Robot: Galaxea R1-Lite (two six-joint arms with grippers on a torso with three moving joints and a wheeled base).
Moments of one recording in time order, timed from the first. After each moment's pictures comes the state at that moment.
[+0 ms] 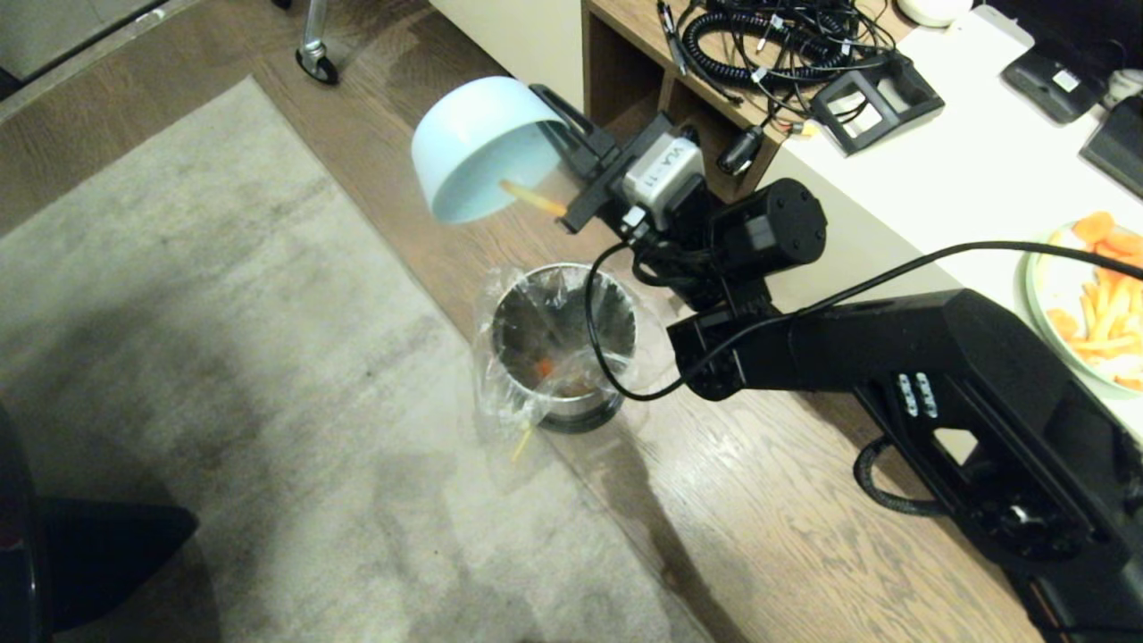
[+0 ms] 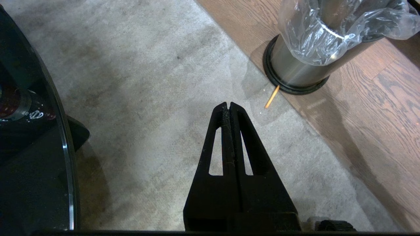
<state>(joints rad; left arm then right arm) 0.00 0.00 0.00 -0.01 0.01 -0.04 0.66 2.41 -1.91 -1.52 0.53 -0.51</state>
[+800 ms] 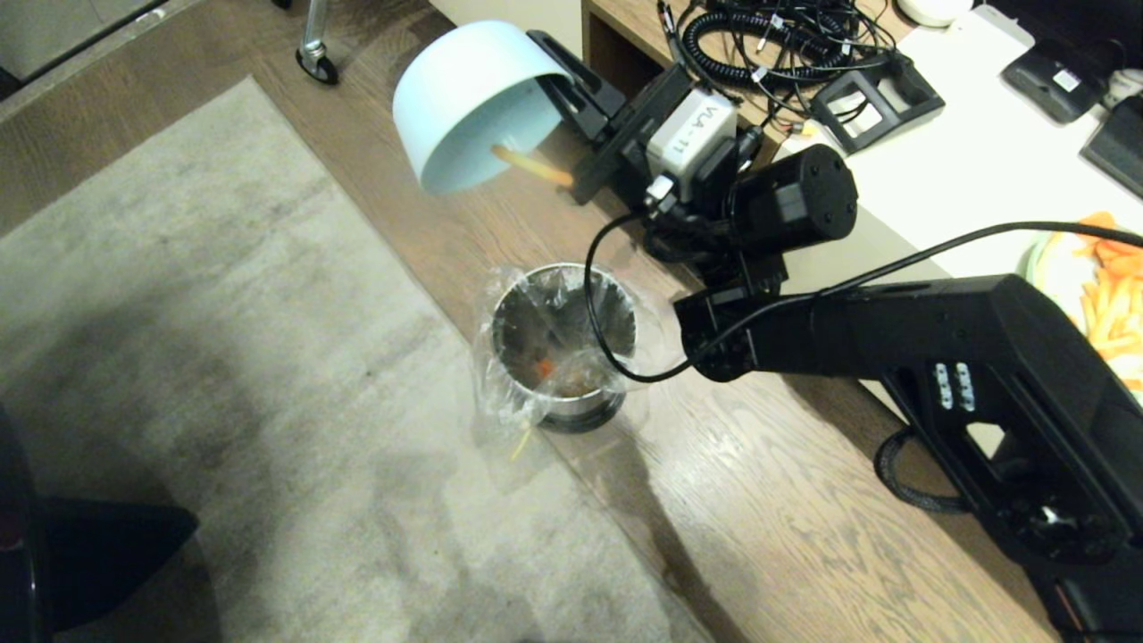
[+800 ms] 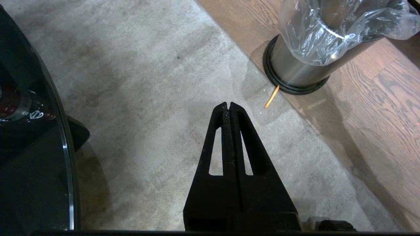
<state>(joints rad) 0.00 0.00 0.00 -0.01 0.01 -0.04 0.67 2.37 -1.95 -1.52 0.59 -0.49</state>
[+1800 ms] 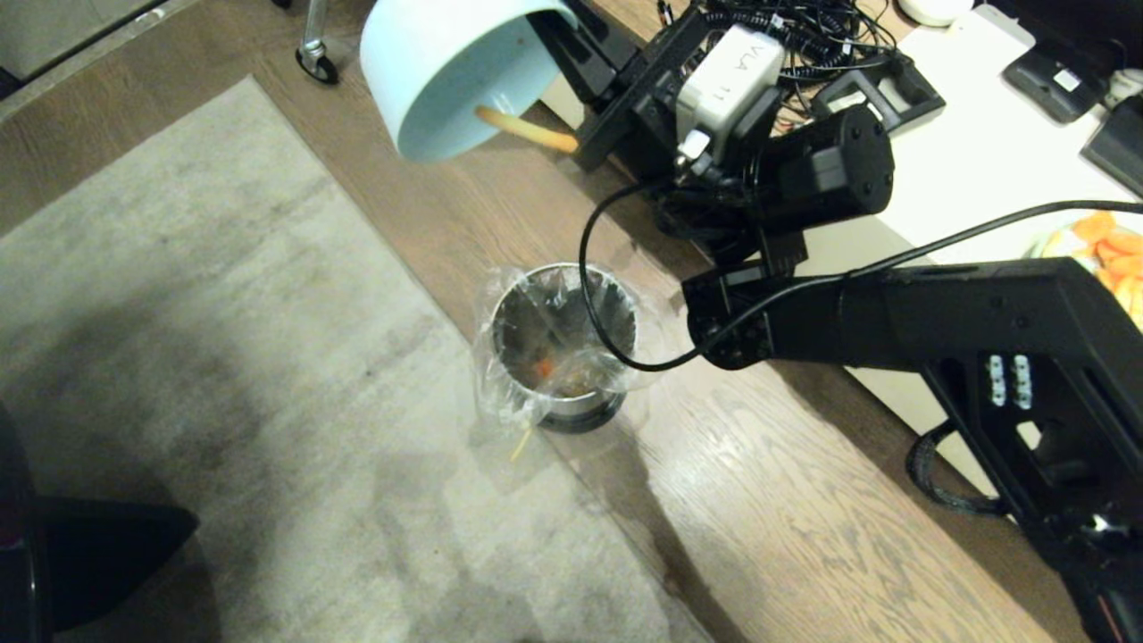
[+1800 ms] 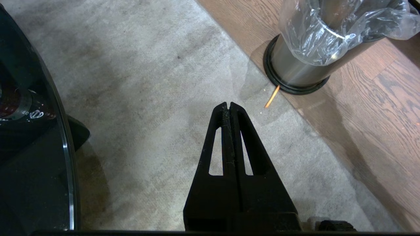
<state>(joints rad) 0.00 0.00 0.00 -0.01 0.01 -0.04 0.69 2.31 -1.95 -1.52 0.62 -0.45</state>
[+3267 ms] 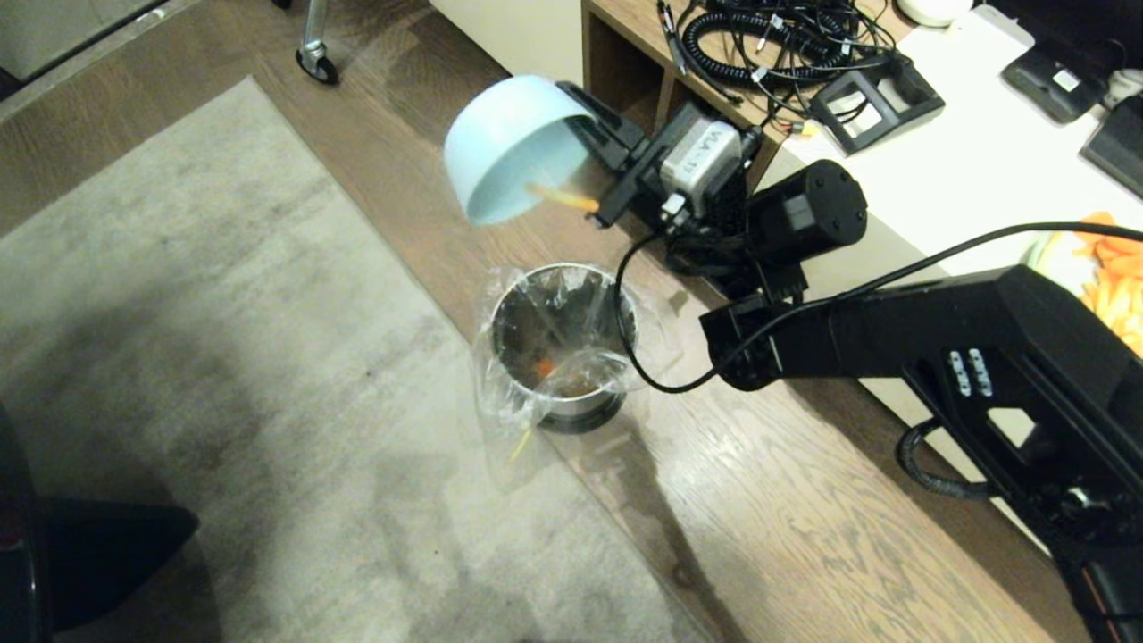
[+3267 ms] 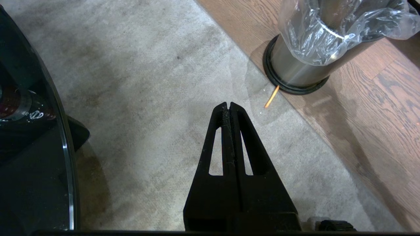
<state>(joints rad) 0.00 0.00 0.00 -0.01 0.01 -0.04 0.61 2.33 -1.79 -1.52 0.55 -0.49</state>
